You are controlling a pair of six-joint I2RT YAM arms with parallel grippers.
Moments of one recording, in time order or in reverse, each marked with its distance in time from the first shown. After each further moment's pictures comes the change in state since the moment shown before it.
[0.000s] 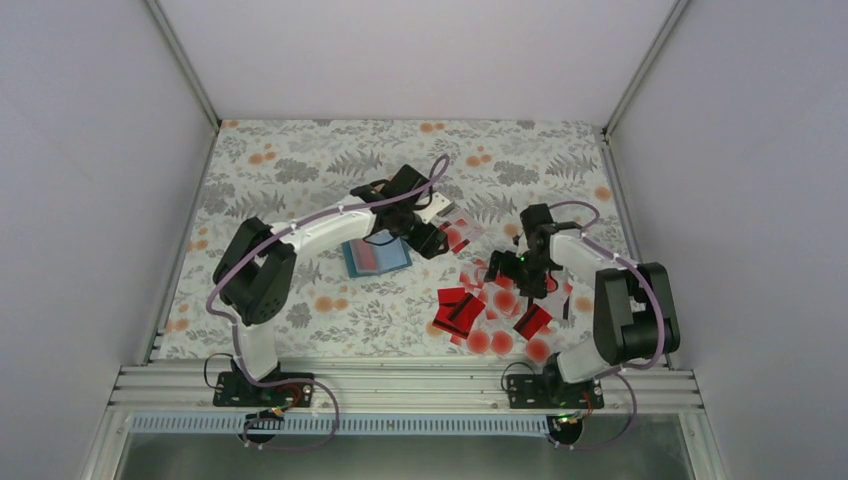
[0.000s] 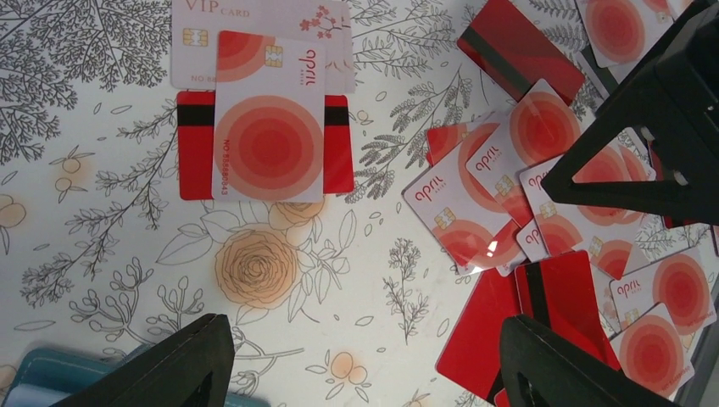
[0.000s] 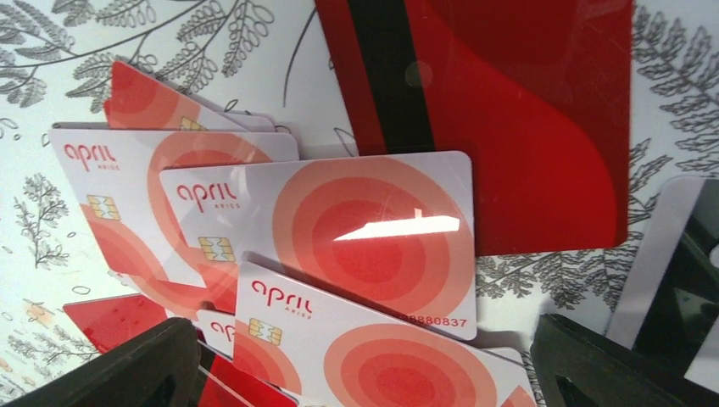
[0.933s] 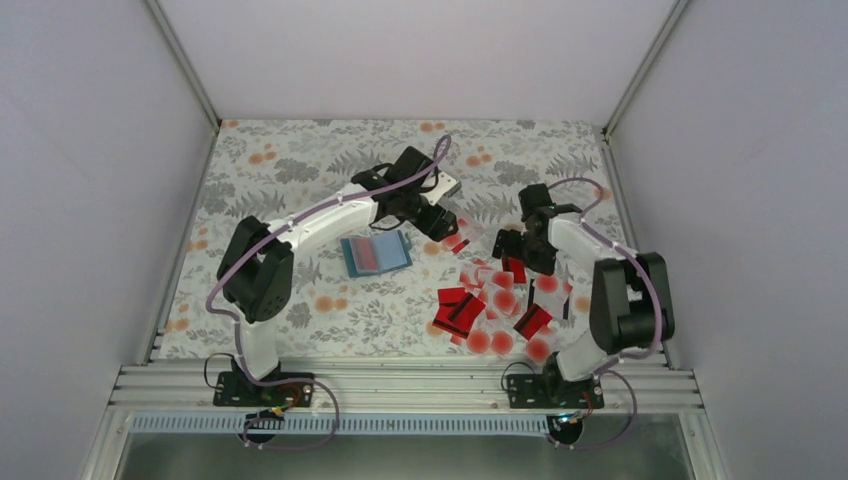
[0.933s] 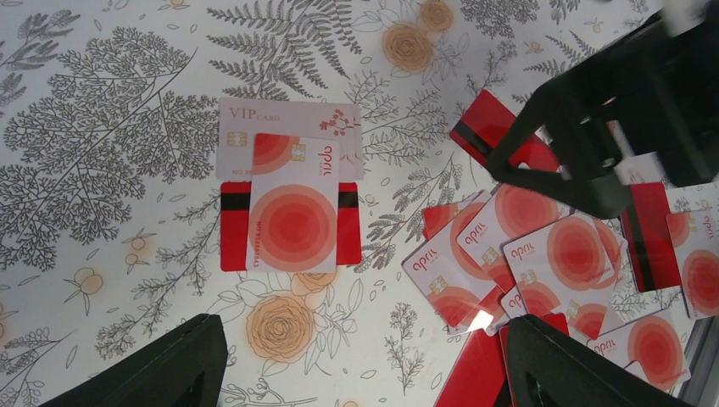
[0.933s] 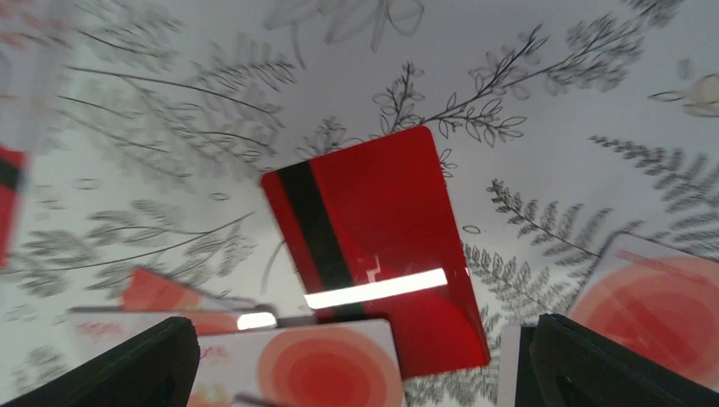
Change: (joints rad) left arm 0.003 0.013 0.144 -0.044 -0.029 -0.027; right arm 0.003 0.008 0.143 0.003 0.237 0.063
